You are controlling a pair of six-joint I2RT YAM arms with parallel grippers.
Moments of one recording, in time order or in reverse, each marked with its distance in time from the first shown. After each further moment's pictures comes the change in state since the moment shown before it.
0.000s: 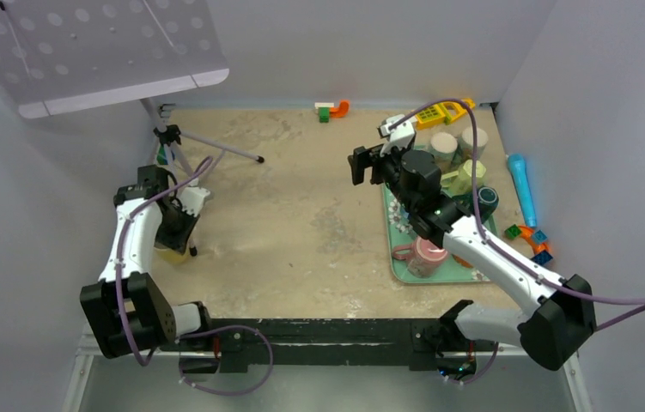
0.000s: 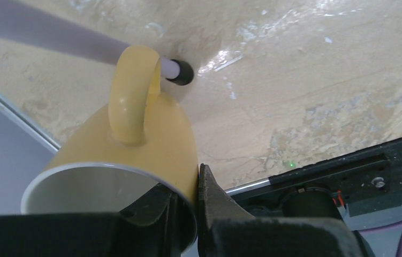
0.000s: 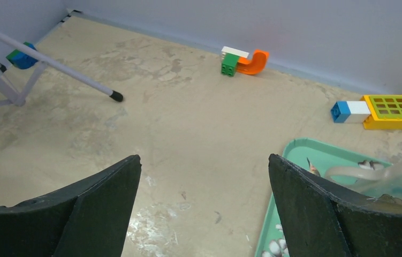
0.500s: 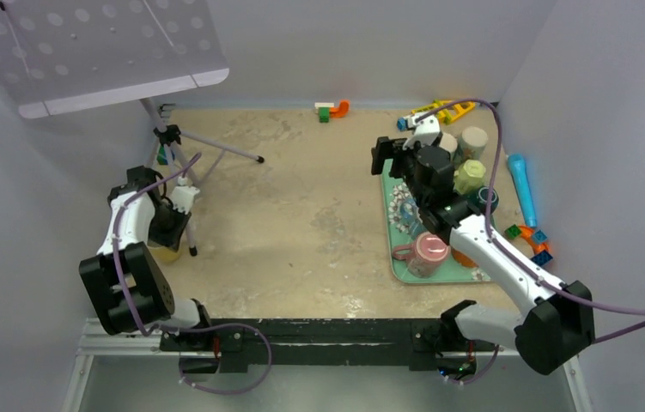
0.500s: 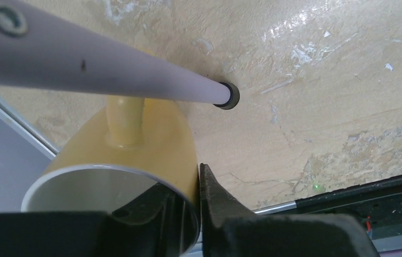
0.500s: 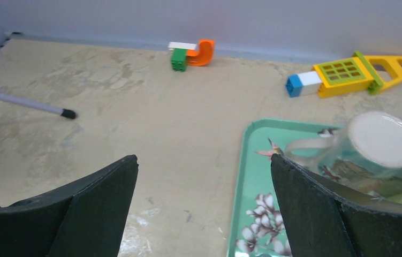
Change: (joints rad) left arm 0.149 0.142 -0.011 0.140 -0.003 0.066; right arm -0.119 -0.024 -0.033 -0.010 0.050 0.065
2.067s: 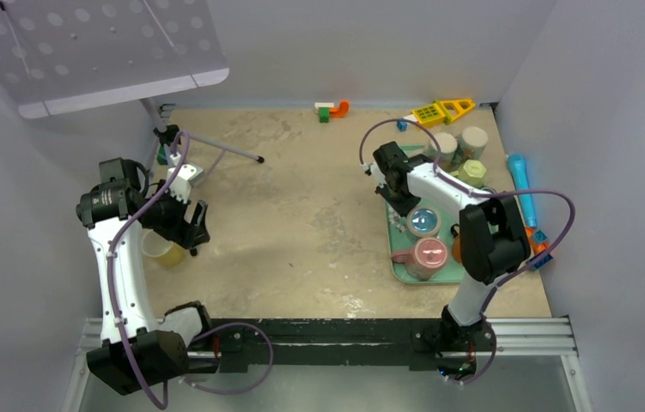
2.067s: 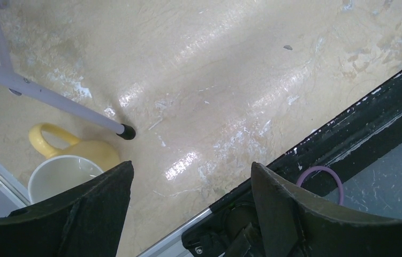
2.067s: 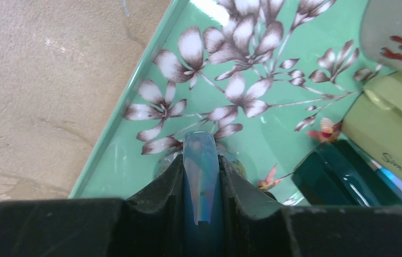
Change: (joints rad) left arm -0.028 -0.340 0.261 -0.385 0.488 0.012; right arm -0.092 0.594 0.332 -0.915 0.027 -0.394
